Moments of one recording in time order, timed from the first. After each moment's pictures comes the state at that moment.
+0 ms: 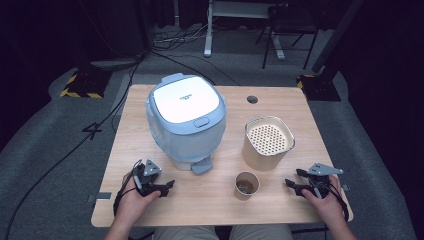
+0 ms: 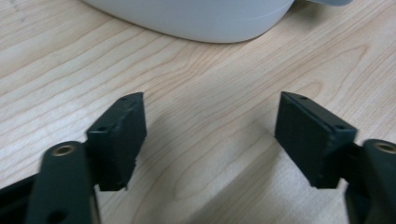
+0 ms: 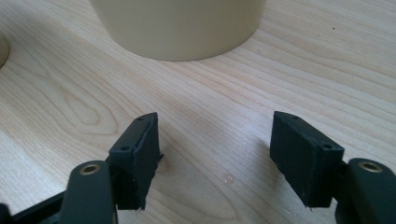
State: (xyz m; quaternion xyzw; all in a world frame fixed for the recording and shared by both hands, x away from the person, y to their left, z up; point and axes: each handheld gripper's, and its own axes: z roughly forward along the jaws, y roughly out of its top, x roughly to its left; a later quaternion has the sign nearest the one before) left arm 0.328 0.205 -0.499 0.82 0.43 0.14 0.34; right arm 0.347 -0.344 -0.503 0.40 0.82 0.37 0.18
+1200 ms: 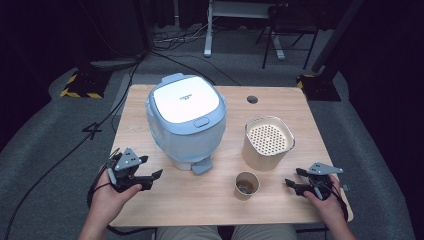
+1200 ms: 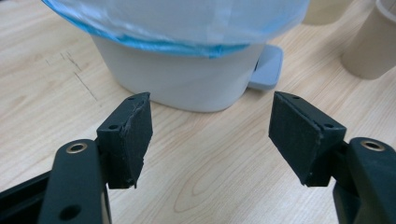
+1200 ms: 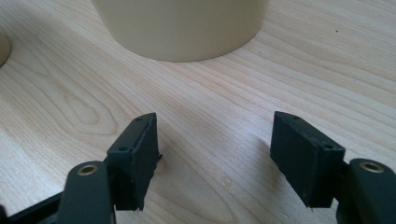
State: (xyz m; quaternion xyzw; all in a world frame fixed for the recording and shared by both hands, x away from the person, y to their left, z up) left arm 0.306 0.237 -0.405 0.82 0.38 0.17 0.40; right arm 0.350 -0.345 -0.503 0.39 0.82 0.37 0.18
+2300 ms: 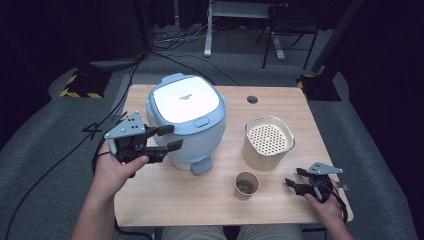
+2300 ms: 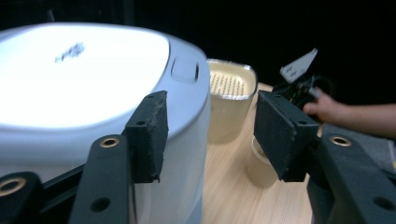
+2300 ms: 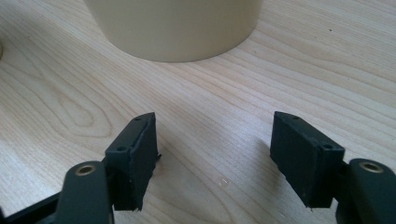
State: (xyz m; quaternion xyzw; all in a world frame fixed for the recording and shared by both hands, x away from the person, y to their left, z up) left arm 0.332 0.198 -0.297 0.78 0.24 0.13 0.56; right arm 0.350 -0.345 -0.503 0.40 0.82 0.37 0.18
